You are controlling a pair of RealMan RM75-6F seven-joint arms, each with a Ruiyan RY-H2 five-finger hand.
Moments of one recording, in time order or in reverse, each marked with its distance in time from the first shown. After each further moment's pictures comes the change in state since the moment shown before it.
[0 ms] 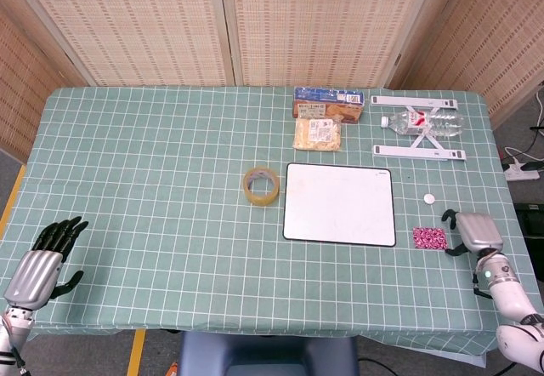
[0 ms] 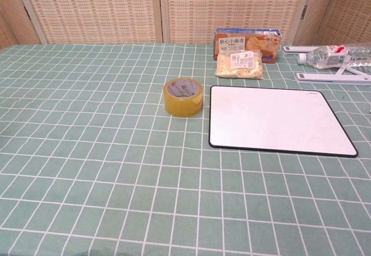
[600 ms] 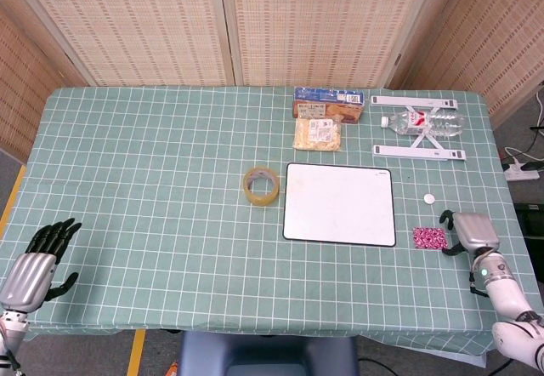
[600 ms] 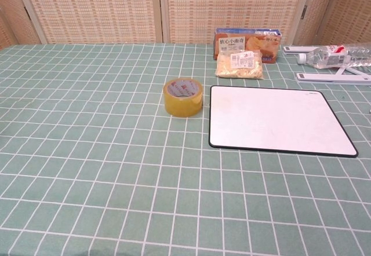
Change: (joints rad) left arm 0.017 0.000 0.002 0.010 -0.011 0.013 -0.015; right arm 0.017 -0.009 0.003 0.005 0.020 -0.034 -0.011
